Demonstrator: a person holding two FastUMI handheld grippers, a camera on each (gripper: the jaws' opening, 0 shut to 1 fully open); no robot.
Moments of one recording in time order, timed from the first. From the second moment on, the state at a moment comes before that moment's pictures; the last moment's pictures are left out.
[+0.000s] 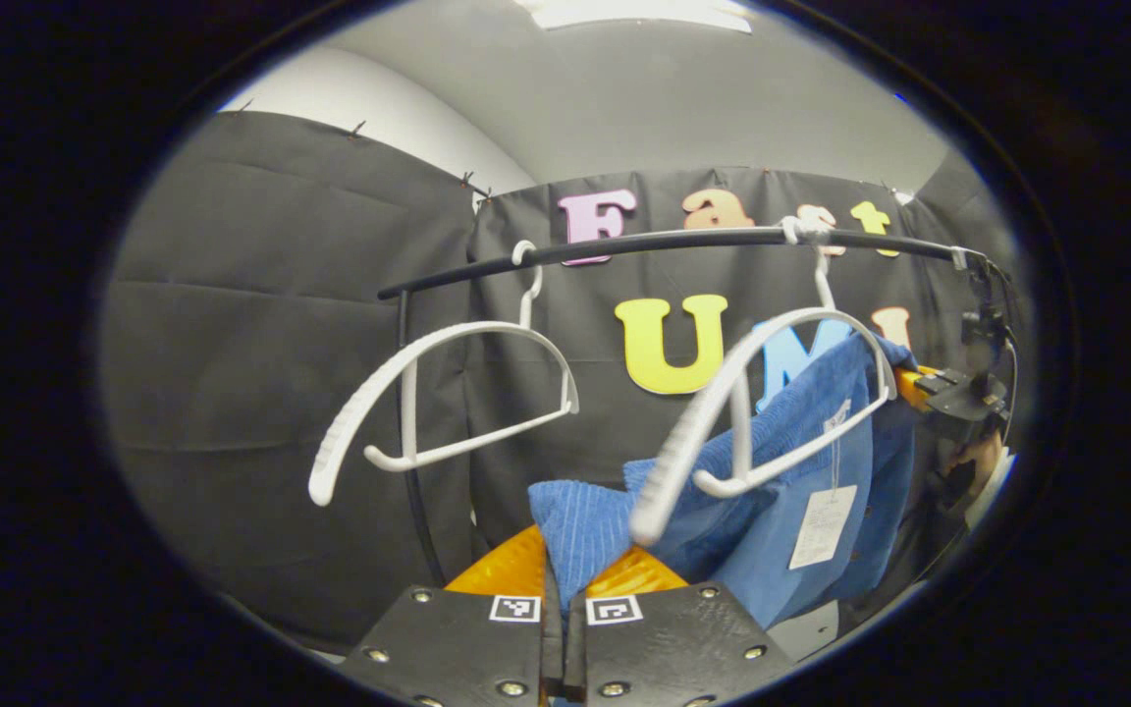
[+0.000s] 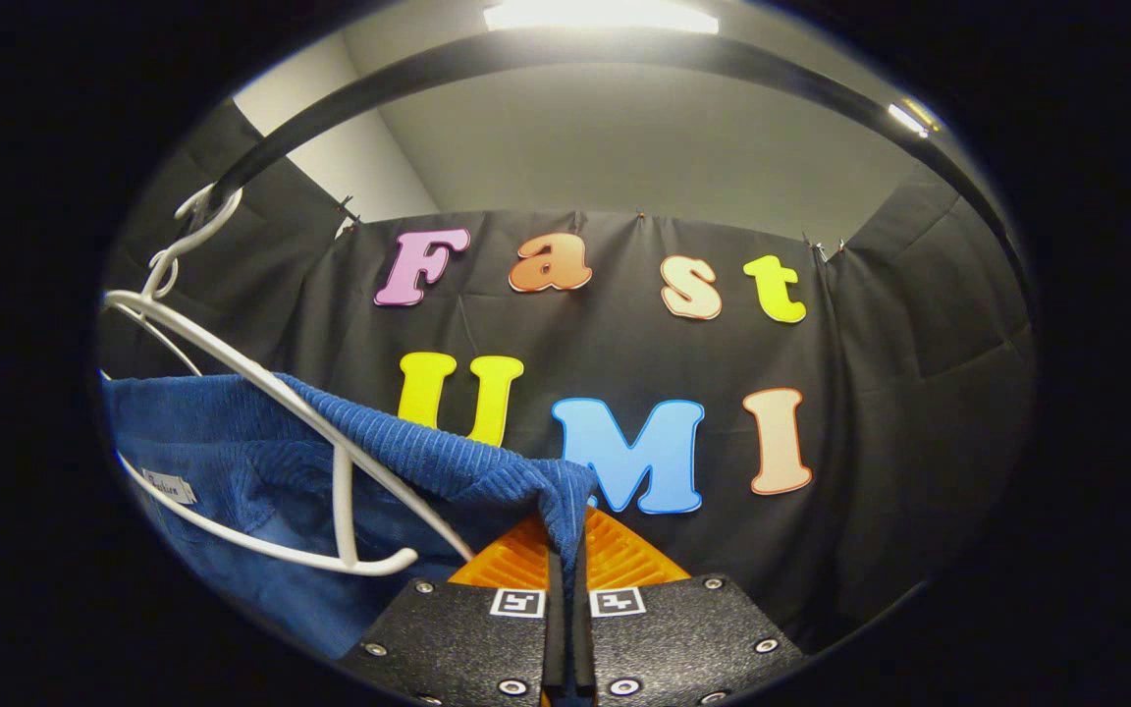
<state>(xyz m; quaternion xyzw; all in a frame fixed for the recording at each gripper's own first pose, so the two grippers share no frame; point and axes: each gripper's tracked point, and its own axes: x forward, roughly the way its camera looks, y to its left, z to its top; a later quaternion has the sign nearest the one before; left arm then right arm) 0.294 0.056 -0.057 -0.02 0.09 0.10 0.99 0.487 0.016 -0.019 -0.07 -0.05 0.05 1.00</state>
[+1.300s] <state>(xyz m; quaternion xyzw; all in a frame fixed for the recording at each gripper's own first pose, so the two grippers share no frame) 0.173 0.000 -0.040 -0.05 0.07 0.02 1.00 0.268 -0.023 -0.057 -0.03 0.06 0.06 1.00</state>
